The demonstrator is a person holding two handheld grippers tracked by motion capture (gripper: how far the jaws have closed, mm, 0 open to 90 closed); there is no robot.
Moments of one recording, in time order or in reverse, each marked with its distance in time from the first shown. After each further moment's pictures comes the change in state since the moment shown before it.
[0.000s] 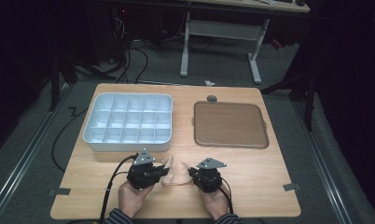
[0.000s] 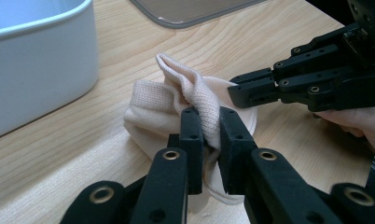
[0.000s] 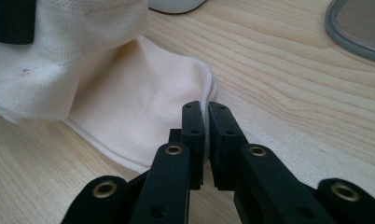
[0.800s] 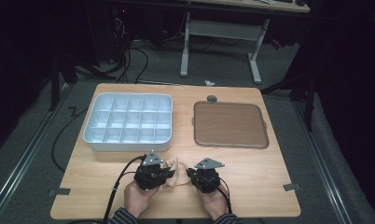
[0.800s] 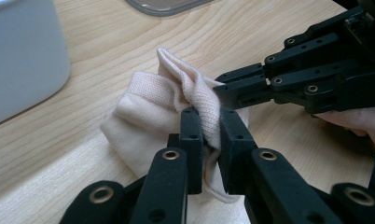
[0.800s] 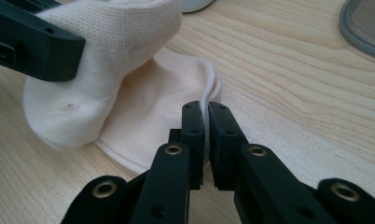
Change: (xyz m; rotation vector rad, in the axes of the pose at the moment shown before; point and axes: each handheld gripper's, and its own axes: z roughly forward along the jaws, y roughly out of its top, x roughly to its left) left arm -0.008 0.002 0.018 0.049 -0.017 0.025; right arm 0.004 0.001 0.003 0.005 0.015 -0.009
